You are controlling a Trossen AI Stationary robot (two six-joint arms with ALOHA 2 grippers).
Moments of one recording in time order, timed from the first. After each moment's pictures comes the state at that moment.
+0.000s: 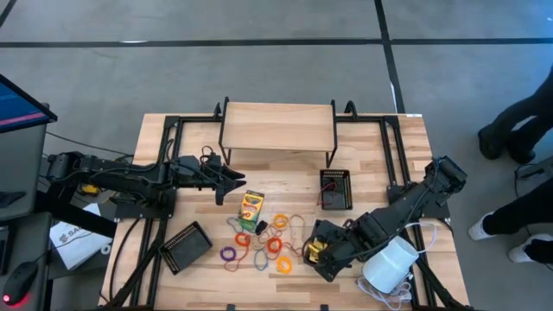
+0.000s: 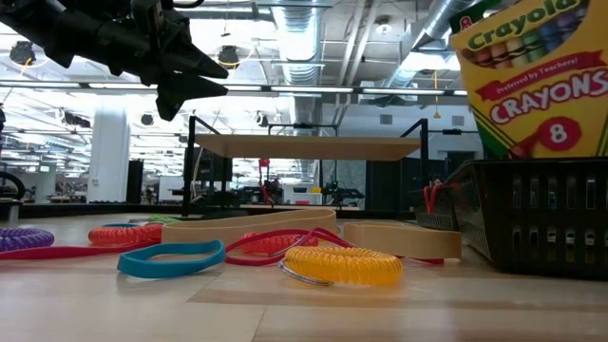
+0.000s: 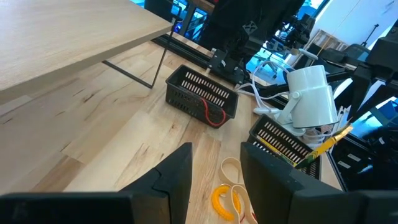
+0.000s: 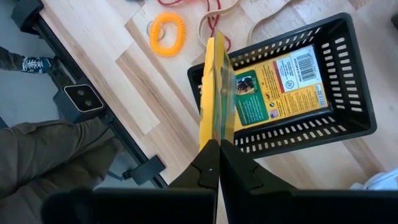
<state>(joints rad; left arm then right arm) 0.04 0.92 0.36 0.31 -0.09 -0.45 0.61 1.72 1.57 -1.11 0.09 1.28</state>
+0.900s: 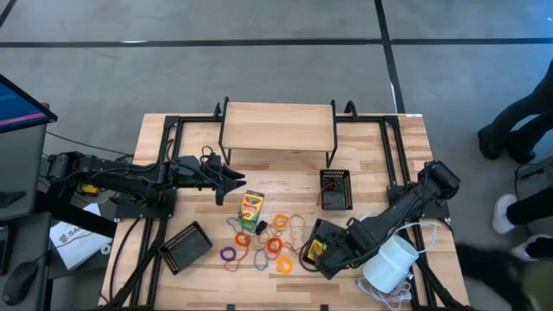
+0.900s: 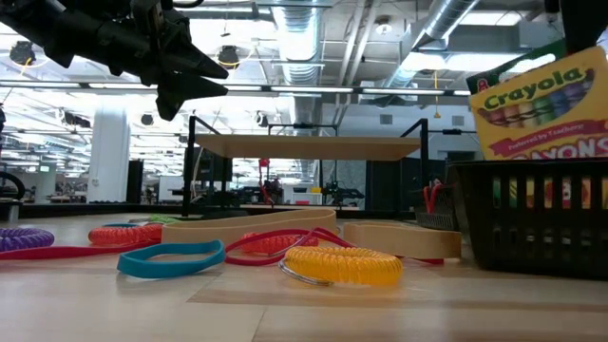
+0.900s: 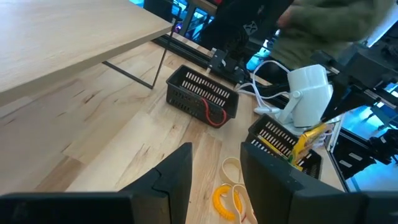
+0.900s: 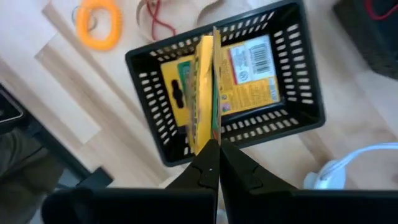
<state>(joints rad) 0.04 0.92 0.36 0.31 -0.09 -0.44 0.61 1.80 1.57 -1.24 0.13 1.31</state>
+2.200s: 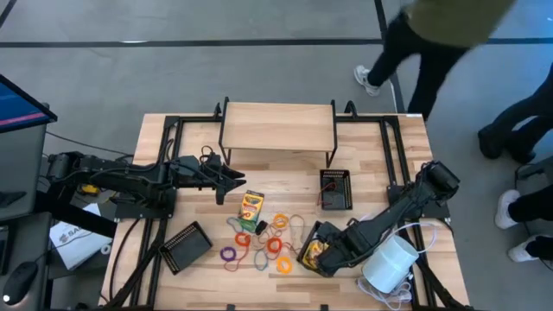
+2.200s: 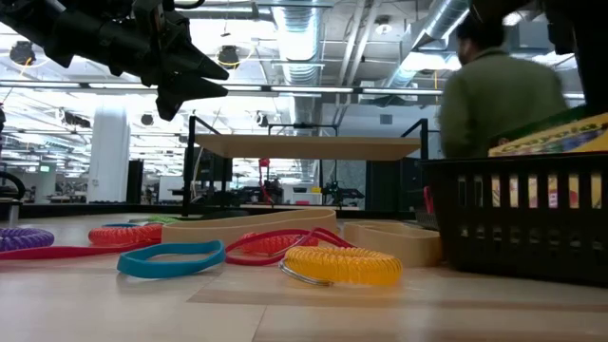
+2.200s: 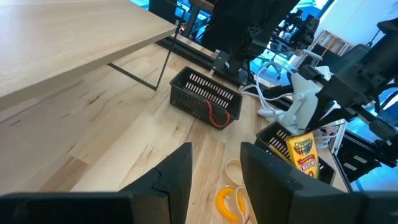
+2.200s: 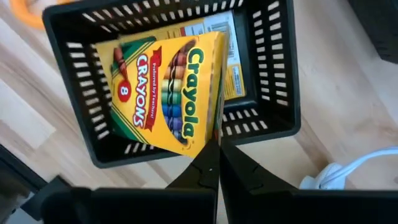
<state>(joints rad) 0.04 0.92 0.36 0.31 -0.11 -0.44 0.61 1.81 1.41 -1.14 0.10 1.30</state>
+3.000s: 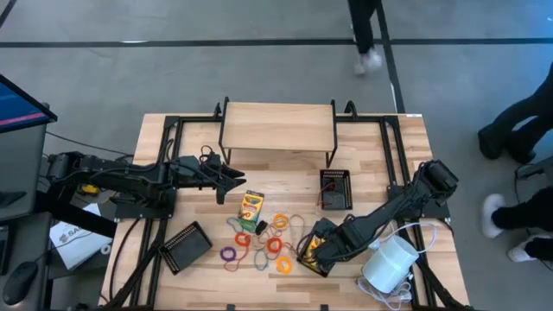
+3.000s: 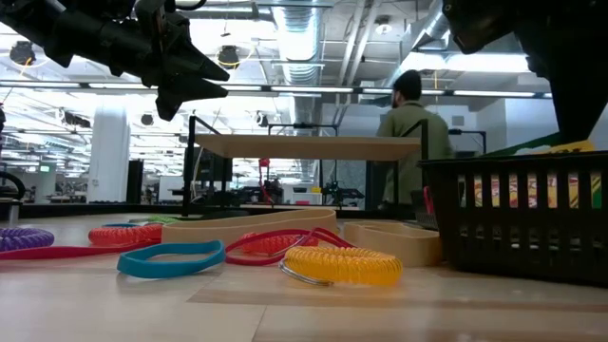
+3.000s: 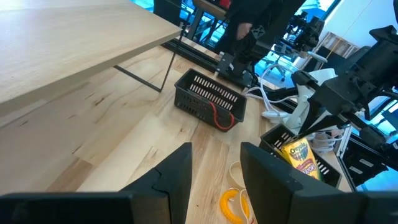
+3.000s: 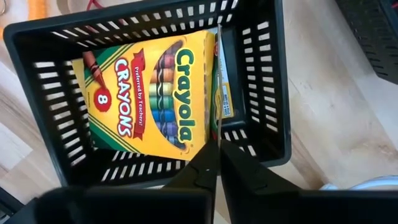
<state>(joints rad) 0.04 0.92 0.36 0.31 -0.13 -0.44 0.56 1.81 1.36 -1.10 0.10 1.25</state>
